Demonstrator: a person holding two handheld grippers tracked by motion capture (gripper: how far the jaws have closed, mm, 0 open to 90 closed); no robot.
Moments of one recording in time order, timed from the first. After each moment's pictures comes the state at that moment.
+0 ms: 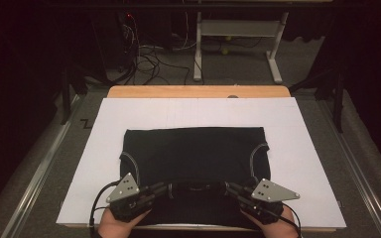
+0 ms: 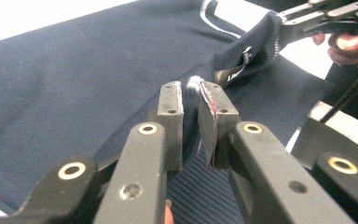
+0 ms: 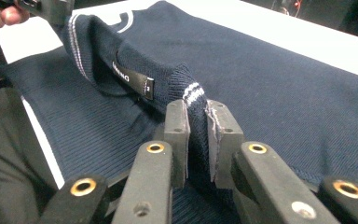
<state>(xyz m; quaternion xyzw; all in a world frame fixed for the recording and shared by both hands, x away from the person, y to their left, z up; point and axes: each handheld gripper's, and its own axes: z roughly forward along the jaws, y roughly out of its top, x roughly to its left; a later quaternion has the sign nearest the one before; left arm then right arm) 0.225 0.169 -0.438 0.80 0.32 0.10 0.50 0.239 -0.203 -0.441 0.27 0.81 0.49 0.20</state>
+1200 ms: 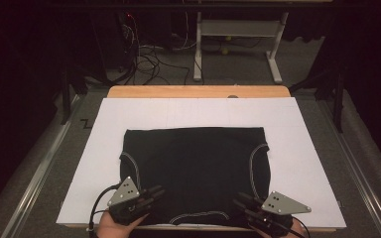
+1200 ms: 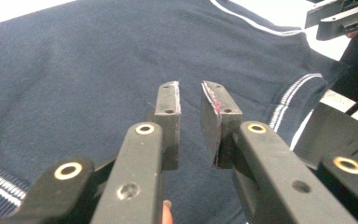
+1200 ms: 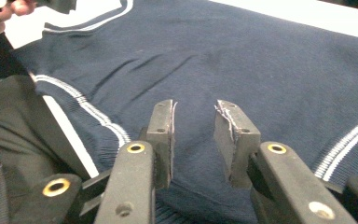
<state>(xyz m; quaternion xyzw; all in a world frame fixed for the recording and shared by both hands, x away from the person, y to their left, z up) 0.228 0.175 -0.449 0.80 0.34 0.11 0.48 0.217 -0.224 -0.454 0.31 0.80 0.48 0.18</state>
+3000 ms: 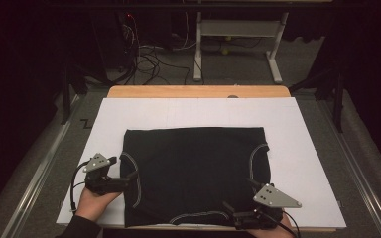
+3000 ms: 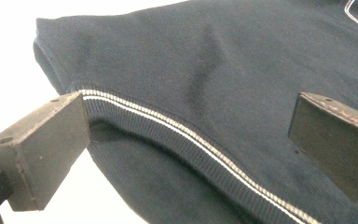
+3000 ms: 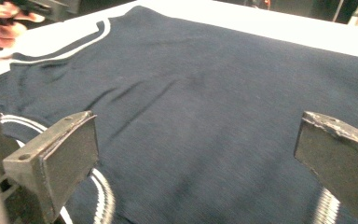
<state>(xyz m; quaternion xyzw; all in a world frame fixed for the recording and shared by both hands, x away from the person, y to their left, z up) 0.299 0.254 -0.466 0.75 0.45 0.15 0.46 0.229 -0.198 -0.454 0.33 0.77 0.50 0.21</state>
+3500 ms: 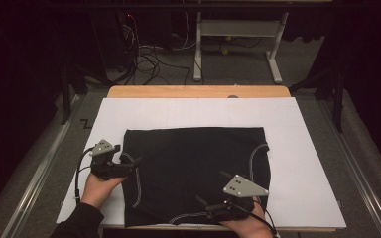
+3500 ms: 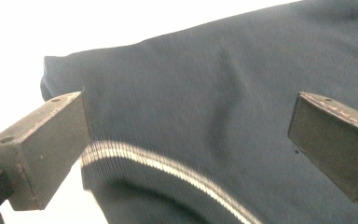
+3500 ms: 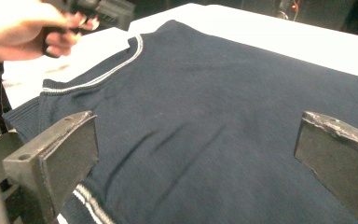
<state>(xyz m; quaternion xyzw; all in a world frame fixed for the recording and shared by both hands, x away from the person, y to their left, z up) 0.339 0.248 -0.453 0.75 0.45 0.16 0.46 0.247 -0.135 -0.443 0.30 0.79 0.51 0.19</state>
